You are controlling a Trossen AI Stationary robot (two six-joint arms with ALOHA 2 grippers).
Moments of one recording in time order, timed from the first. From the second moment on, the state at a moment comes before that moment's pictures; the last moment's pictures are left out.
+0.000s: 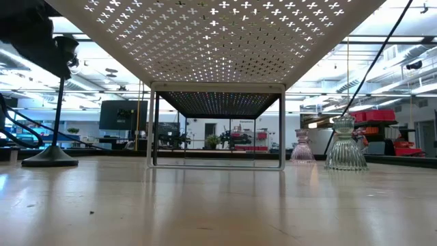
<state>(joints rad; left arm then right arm) -0.75 0.97 0.73 -1.17 -0.78 -1.28 0.68 1.32 0.64 0.79 1.09 -0.27</state>
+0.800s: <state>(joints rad) -0.81 0.97 0.65 -1.06 -0.90 -1.33 0.68 1.32 0.64 0.79 1.08 -0.27</state>
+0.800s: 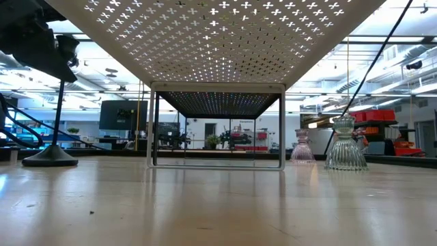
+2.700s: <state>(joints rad) -0.75 1.14 1.73 -0.85 -0.78 -0.30 0.68 1.32 0.64 0.86 1.08 -0.32</state>
